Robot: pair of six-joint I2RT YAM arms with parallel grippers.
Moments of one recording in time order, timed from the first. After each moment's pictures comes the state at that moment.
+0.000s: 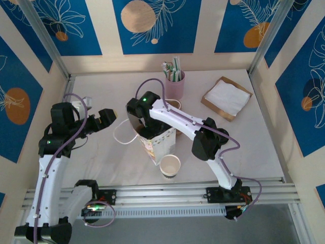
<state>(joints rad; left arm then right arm) -0.02 0.83 1.03 -0.80 0.61 -0.52 0.95 2.22 2.20 -1.71 -0.01 0.37</state>
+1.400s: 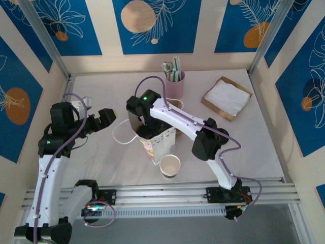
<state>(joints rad) -0.02 0.83 1.04 -0.81 0.61 -0.52 0.96 2.22 2.24 -1.71 0.01 0.37</state>
